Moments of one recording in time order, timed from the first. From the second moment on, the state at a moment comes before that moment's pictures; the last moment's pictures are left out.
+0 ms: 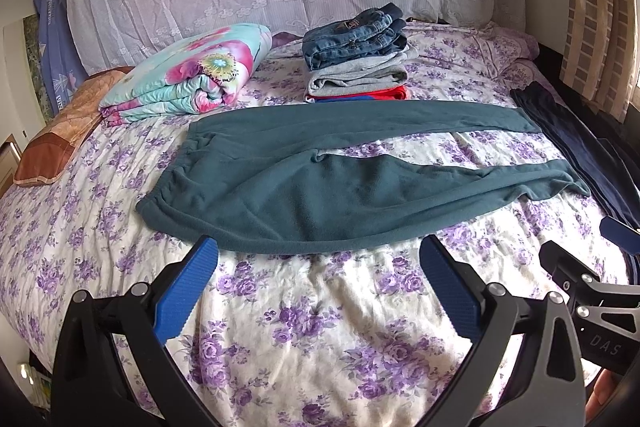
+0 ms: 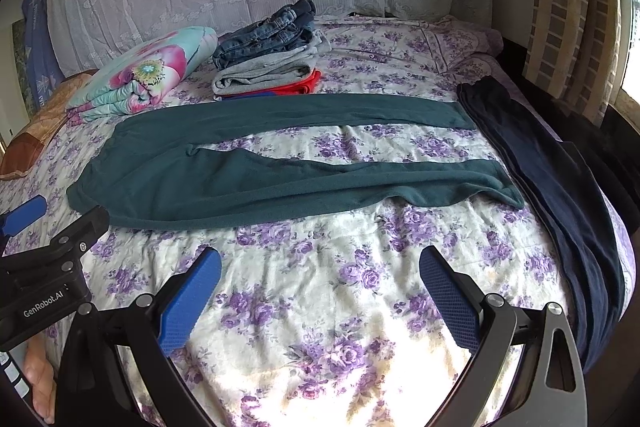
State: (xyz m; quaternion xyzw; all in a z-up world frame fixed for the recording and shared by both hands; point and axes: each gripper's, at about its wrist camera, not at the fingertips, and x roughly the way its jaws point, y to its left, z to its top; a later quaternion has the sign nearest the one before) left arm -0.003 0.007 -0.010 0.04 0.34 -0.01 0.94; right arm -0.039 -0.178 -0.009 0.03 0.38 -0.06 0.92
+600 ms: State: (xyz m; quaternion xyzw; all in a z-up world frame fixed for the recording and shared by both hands) left arm -0.002 0.009 -0.010 0.04 0.34 -0.01 0.94; right arm -0.039 -0.175 -0.012 0.03 0.38 -0.06 0.92
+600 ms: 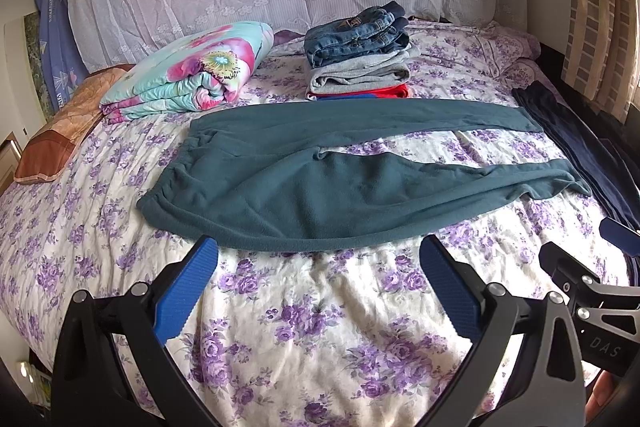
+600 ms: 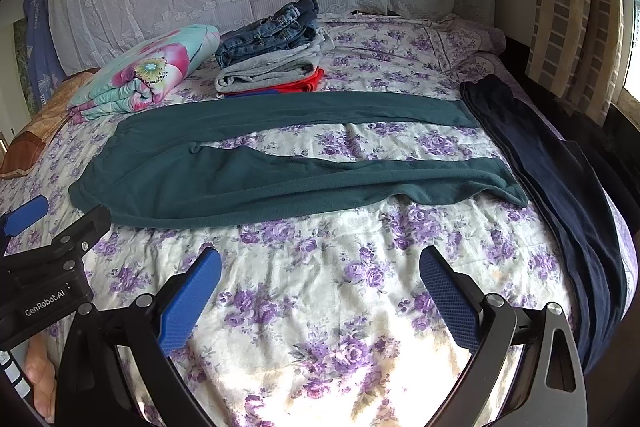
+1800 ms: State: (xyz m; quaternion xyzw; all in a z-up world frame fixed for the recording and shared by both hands) left arm 0.025 0.068 -0.062 -0.03 0.45 -0.02 0.89; right arm -0.036 -0.191 -0.030 0.08 0.42 -0.05 0.91
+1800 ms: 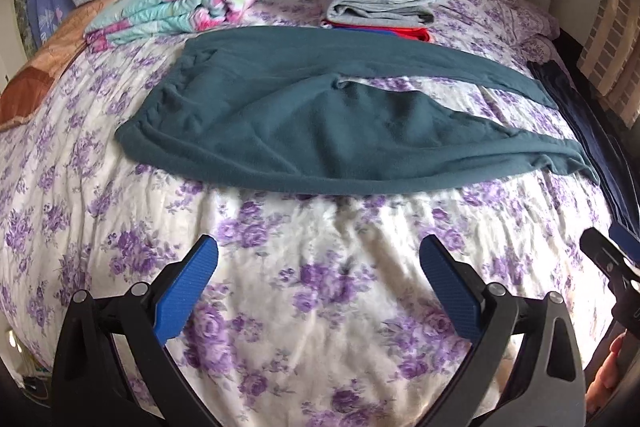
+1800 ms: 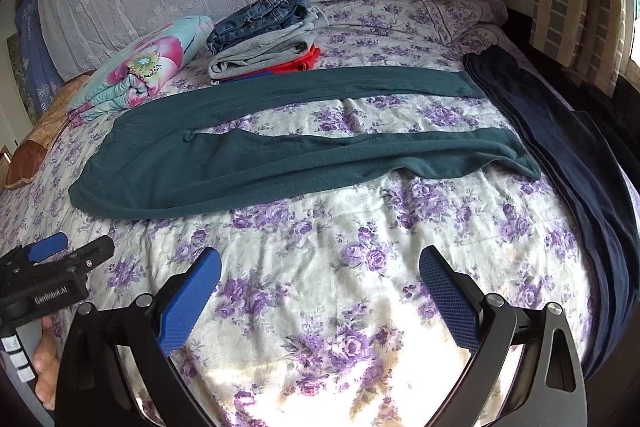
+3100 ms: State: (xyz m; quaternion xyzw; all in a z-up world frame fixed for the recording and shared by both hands) left arm 0.113 0.207 -0.109 -0.19 0.46 0.01 0.87; right arm 0.061 -0.454 -0.113 0.44 0.45 -0.12 0.76
